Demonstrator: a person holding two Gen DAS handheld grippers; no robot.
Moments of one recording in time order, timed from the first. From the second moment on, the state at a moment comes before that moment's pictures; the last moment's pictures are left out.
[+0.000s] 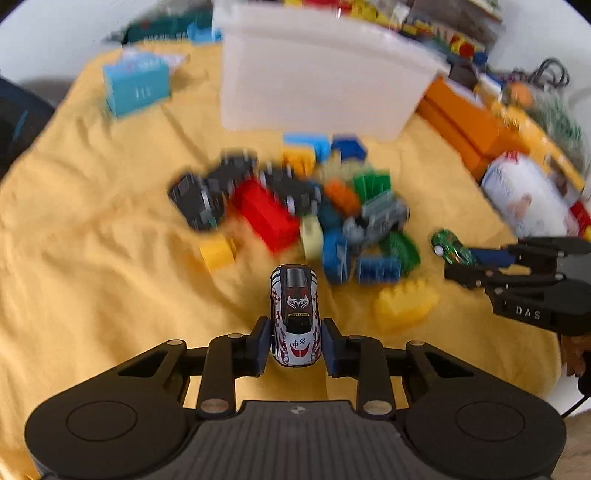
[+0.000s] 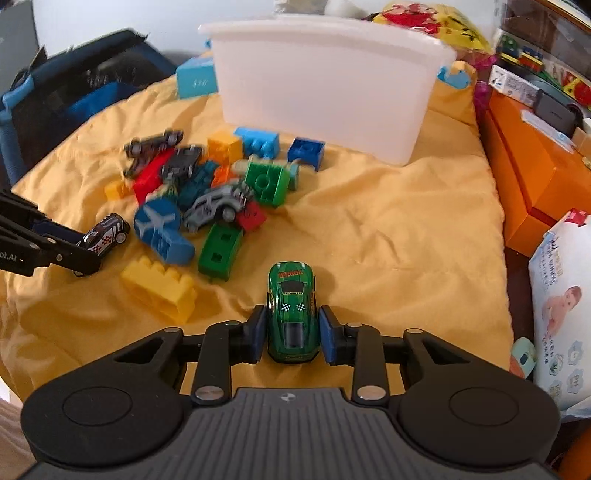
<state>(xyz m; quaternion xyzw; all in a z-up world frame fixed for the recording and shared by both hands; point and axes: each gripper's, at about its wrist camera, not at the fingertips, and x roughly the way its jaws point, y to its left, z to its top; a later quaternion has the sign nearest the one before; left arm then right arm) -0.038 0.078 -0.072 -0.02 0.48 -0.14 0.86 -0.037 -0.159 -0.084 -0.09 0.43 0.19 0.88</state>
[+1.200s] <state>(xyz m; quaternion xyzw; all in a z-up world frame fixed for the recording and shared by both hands) 0.153 0.044 0.032 0.04 0.31 -0.12 0.94 0.139 -0.136 0.028 -0.03 0.29 0.14 0.95</state>
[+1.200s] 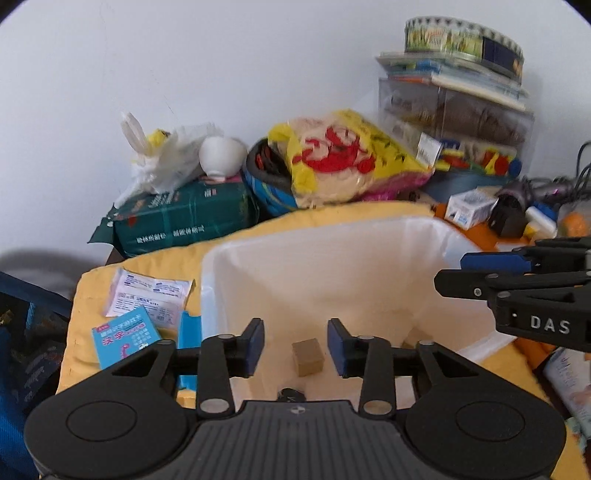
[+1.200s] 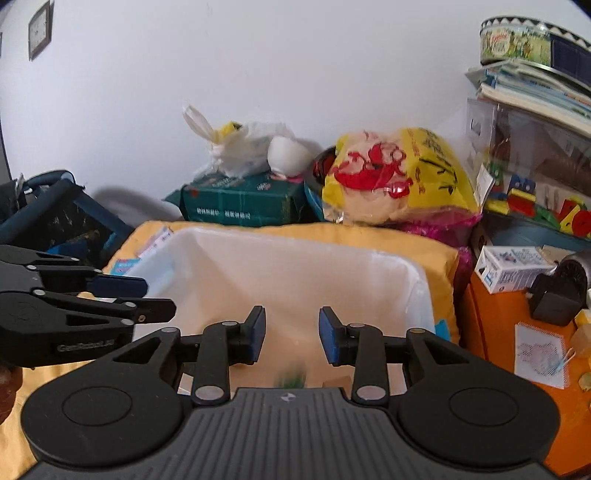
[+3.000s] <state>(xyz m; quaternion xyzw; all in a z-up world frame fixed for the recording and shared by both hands) 0.077 0.051 -0.075 0.38 0.40 -0.22 0.80 -0.026 -0.127 -0.066 -0.12 0.39 0.28 0.87</state>
